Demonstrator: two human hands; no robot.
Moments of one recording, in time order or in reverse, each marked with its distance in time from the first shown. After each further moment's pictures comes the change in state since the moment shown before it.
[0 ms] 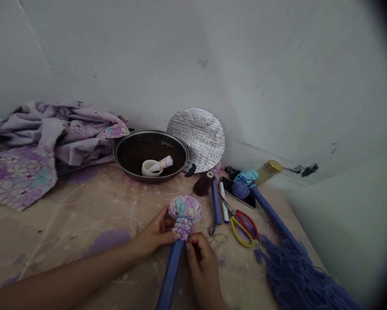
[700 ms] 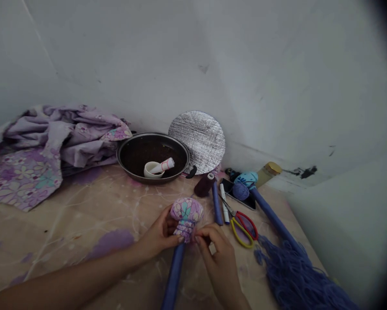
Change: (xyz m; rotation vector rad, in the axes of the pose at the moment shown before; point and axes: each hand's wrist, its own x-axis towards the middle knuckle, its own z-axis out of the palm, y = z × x) left_hand 0.001 -0.014 -0.007 0.123 0.031 0.060; right_hand 0.023 -0.034 -0.036 -0.173 0.013 -0.241
